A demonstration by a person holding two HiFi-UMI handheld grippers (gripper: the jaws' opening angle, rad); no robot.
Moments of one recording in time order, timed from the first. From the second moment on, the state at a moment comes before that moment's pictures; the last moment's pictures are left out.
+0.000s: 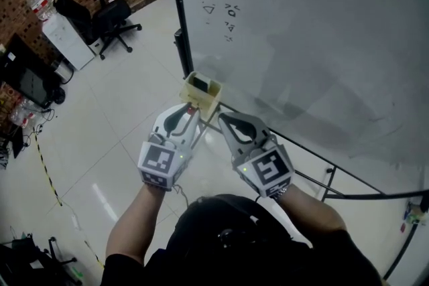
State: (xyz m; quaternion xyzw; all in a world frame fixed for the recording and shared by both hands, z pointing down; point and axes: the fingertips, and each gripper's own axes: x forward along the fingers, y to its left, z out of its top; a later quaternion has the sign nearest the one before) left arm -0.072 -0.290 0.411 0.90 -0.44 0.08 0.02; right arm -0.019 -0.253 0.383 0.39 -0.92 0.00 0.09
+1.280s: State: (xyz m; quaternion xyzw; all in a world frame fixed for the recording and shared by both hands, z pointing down) left arm -0.073 -0.161 0.433 0.83 -0.52 0.16 0.09; right arm -0.043 -0.159 0.409 0.32 -0.93 0.05 0.17
